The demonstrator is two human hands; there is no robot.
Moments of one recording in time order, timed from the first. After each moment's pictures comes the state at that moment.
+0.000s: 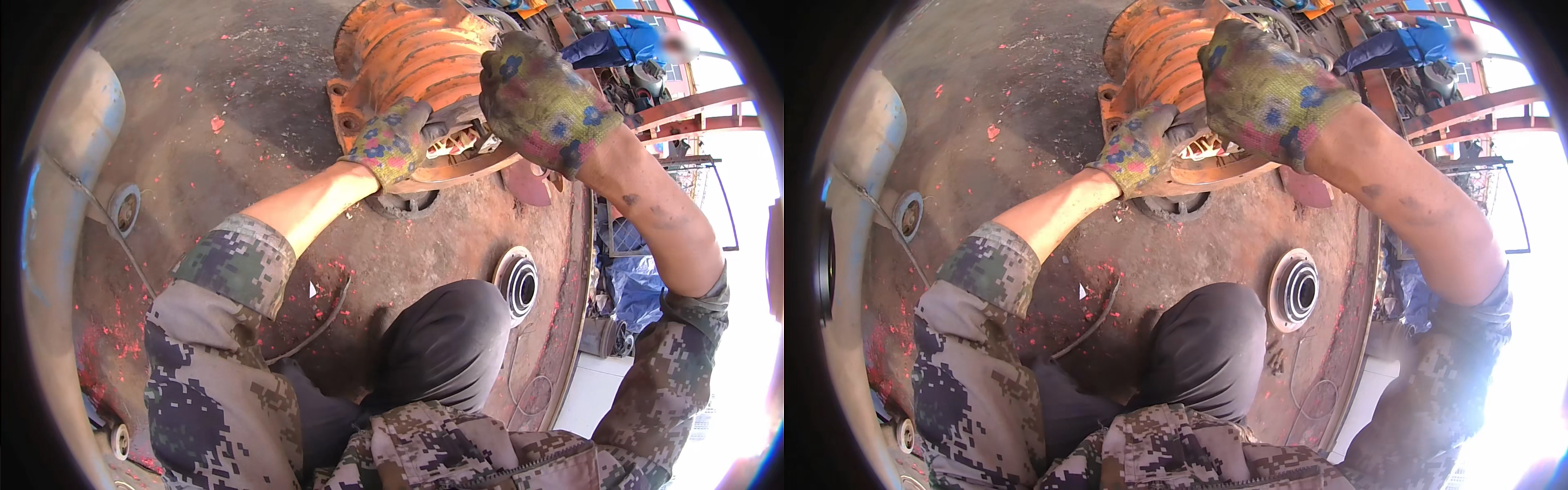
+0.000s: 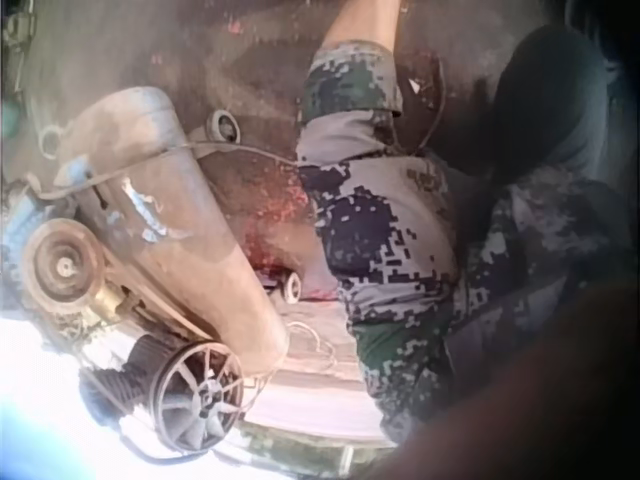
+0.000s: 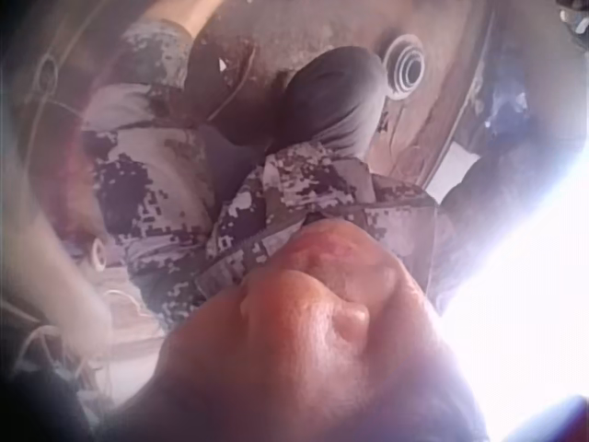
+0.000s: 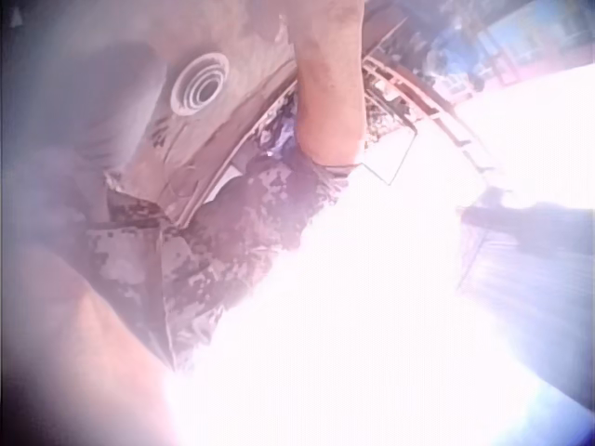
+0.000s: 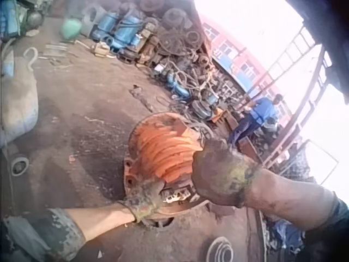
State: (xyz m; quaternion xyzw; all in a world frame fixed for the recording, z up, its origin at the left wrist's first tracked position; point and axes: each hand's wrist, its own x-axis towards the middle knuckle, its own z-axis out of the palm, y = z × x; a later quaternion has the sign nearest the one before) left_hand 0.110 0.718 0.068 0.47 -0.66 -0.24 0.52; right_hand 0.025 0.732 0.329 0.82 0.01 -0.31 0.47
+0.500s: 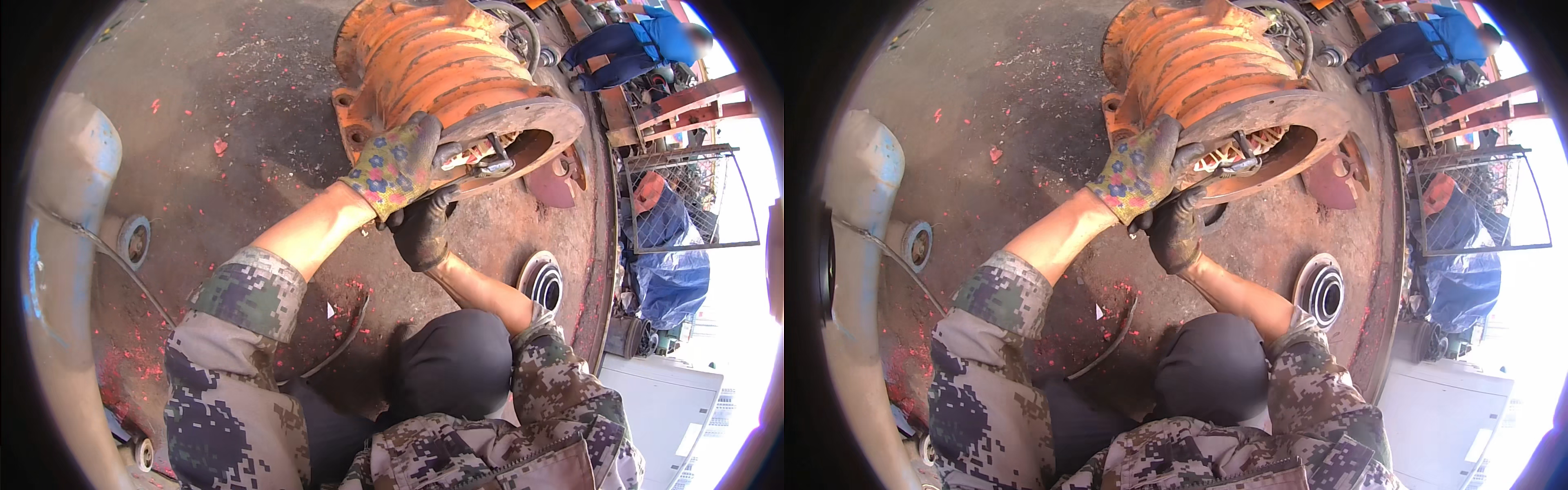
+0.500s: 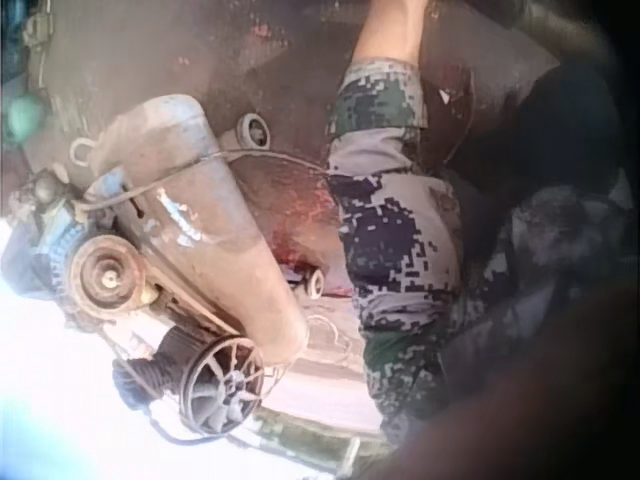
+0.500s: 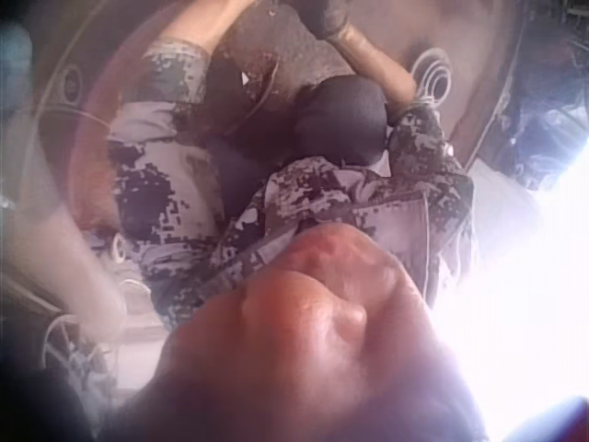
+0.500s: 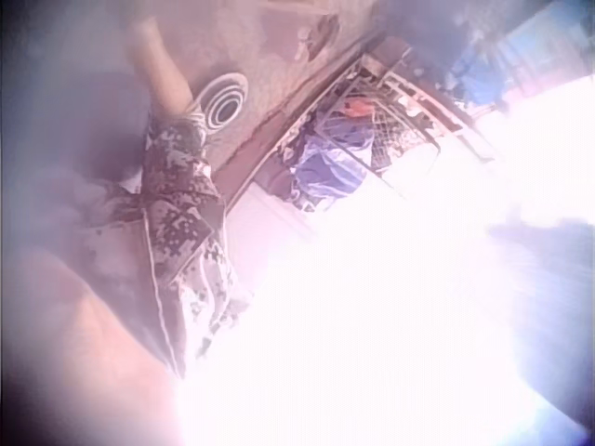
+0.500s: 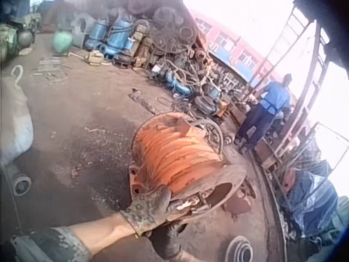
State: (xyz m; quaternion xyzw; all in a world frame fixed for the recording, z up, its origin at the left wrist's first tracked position) left_hand 0.126 0.721 0.051 0.43 -0.74 -0.14 0.49; right_hand -0.011 0.772 0.009 -0.41 0.34 -0.47 0.70
